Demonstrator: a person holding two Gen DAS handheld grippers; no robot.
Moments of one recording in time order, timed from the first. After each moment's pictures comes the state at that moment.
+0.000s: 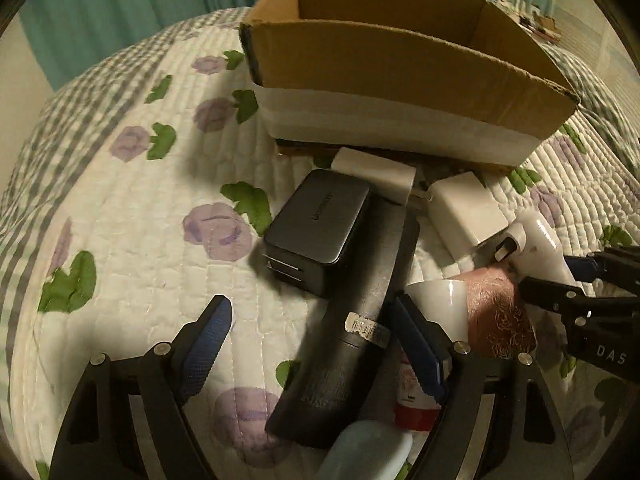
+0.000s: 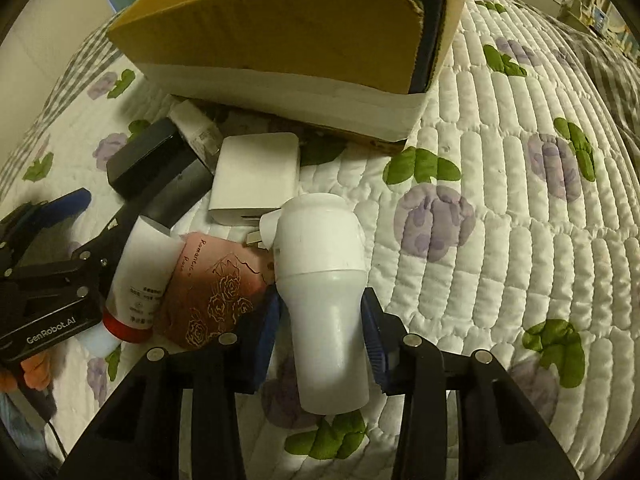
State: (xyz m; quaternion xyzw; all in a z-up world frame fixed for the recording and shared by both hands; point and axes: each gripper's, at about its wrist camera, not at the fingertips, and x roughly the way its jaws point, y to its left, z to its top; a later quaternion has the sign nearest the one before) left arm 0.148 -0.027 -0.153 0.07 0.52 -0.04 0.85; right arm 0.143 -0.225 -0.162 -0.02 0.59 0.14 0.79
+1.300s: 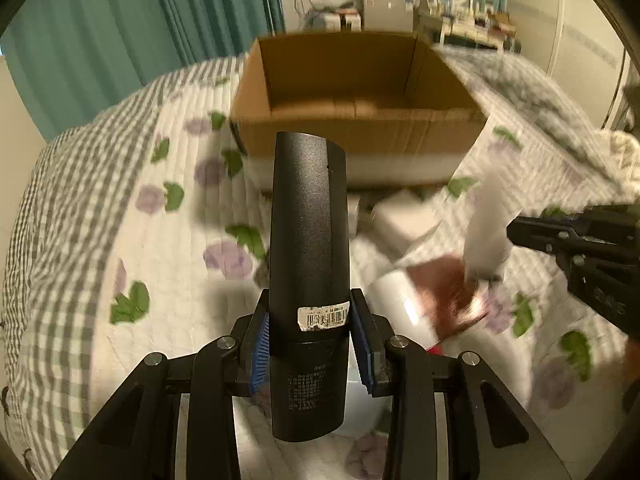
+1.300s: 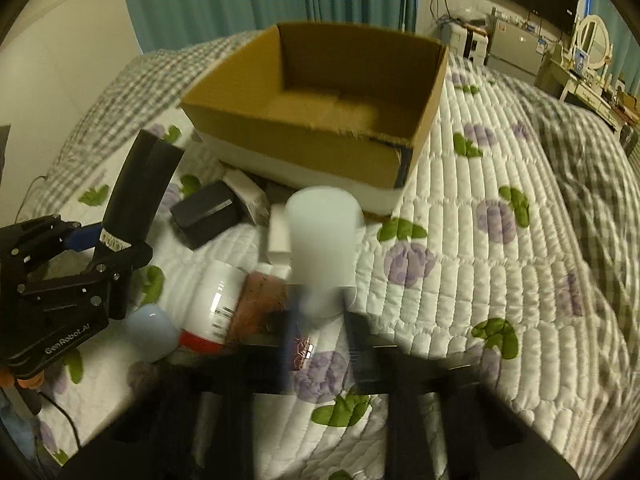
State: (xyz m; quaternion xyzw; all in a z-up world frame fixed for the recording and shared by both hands) left arm 0.102 -0.042 -0.086 0.10 0.46 -0.10 0.88; right arm 0.082 -0.258 -0.068 -0.03 0.48 0.14 0.86
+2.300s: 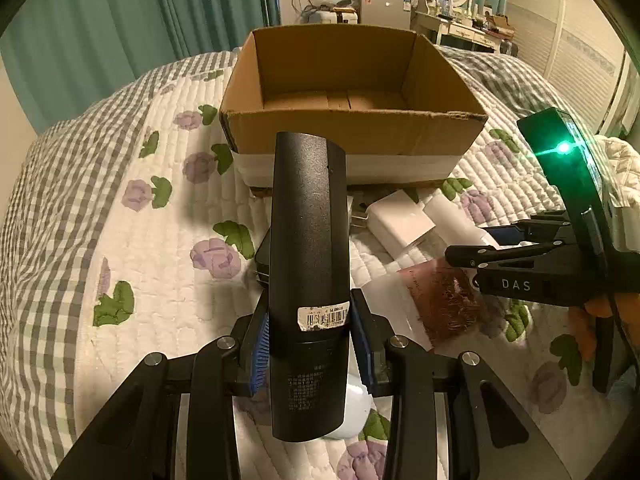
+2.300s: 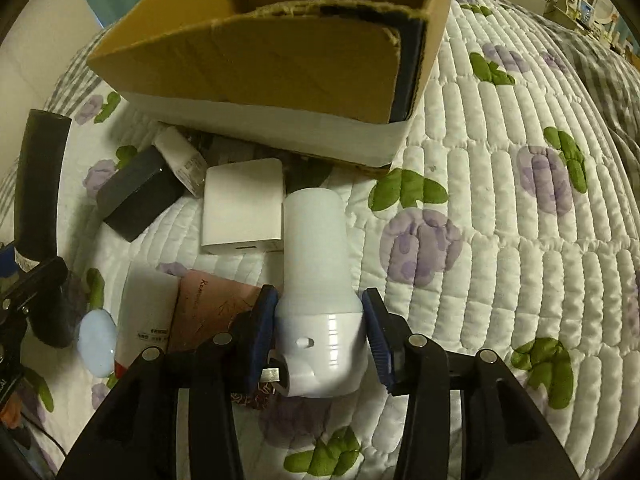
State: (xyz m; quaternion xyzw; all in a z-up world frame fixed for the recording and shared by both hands) left arm 0.107 -0.043 -0.098 0.10 0.46 -0.10 0.87; right arm 0.147 -0.251 -0.145 -0.01 0.58 0.12 0.81
